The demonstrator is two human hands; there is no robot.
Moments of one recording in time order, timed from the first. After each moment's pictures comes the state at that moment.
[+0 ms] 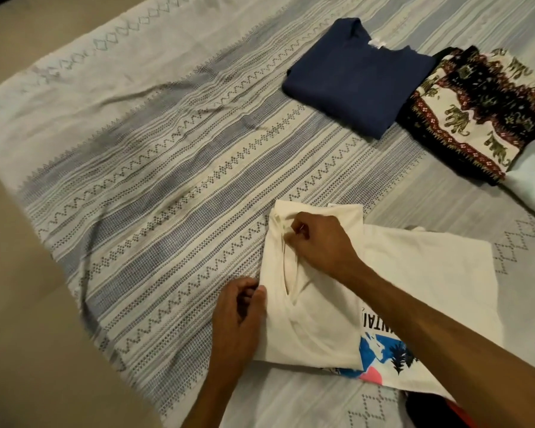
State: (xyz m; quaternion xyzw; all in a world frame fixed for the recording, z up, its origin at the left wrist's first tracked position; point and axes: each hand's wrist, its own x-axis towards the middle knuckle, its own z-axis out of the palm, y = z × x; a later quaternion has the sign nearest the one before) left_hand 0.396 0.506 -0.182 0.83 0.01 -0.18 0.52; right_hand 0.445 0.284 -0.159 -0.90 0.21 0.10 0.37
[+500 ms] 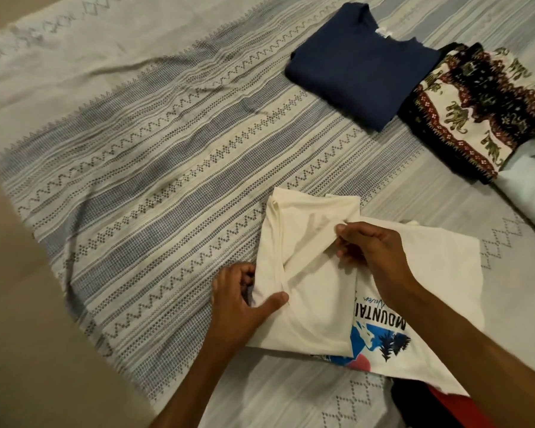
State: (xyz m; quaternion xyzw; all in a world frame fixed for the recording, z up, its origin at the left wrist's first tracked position) left_hand 0.401 0.507 -0.197 0.86 -0.02 -0.25 0.44; right_hand 0.374 0.242 -0.138 -0.61 0.41 0.01 0.68
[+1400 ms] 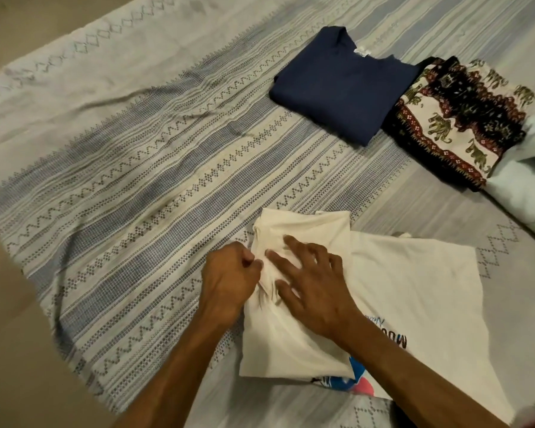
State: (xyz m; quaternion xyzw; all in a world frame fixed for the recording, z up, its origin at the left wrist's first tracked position) left_hand 0.488 0.457 -0.156 0.92 -0.06 -0.25 0.28; right_hand 0.376 0.302 -0.179 -0.98 0.07 0.08 0.17
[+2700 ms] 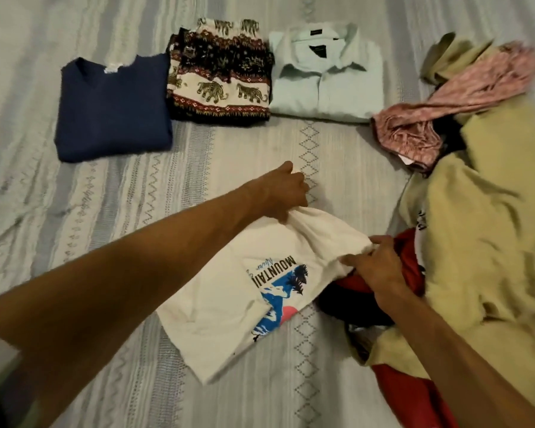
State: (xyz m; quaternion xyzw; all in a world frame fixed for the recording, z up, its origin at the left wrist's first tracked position) left_hand 0.384 0.141 -0.118 0.35 -0.89 -0.04 -0.29; right_hand 0.133 0.224 -0.140 -0.42 0.78 -0.13 0.45
